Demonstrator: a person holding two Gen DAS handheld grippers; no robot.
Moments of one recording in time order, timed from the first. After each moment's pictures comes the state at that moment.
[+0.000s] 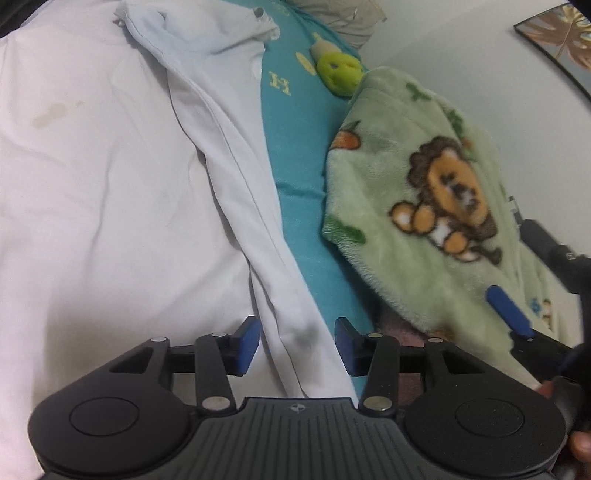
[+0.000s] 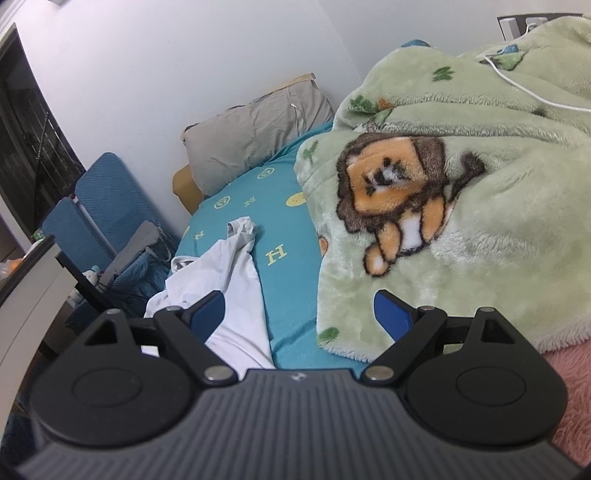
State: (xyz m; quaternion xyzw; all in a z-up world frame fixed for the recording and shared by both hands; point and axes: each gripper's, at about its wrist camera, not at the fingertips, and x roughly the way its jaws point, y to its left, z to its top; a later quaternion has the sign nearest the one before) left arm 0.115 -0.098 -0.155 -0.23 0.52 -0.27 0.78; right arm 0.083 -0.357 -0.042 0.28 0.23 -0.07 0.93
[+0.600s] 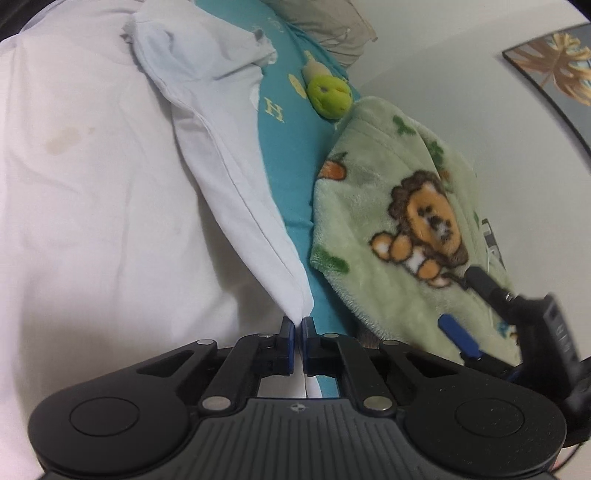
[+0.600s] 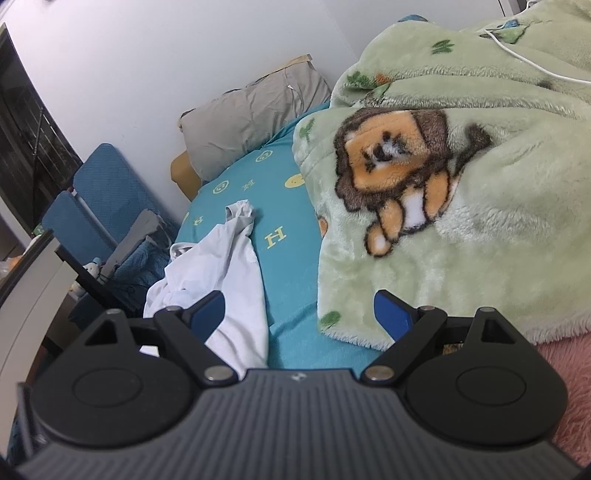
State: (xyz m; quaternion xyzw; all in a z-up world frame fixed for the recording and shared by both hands) left arm 0.127 -0.040 -0.124 -0.27 0.51 -0.29 0.76; right arm 0.091 -0.359 -0.053 0.30 0.26 -0.06 0.92
